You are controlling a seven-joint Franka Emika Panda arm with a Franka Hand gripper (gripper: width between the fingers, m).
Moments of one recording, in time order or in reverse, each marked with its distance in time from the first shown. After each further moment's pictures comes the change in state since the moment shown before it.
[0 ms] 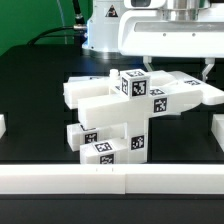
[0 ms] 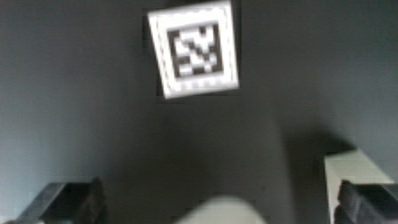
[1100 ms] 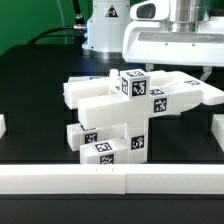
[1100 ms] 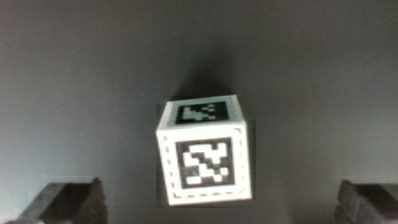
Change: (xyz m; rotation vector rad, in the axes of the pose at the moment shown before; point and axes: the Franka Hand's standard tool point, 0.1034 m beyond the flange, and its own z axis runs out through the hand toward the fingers) arm -0.030 0.005 0.028 -0.033 0.013 -0.036
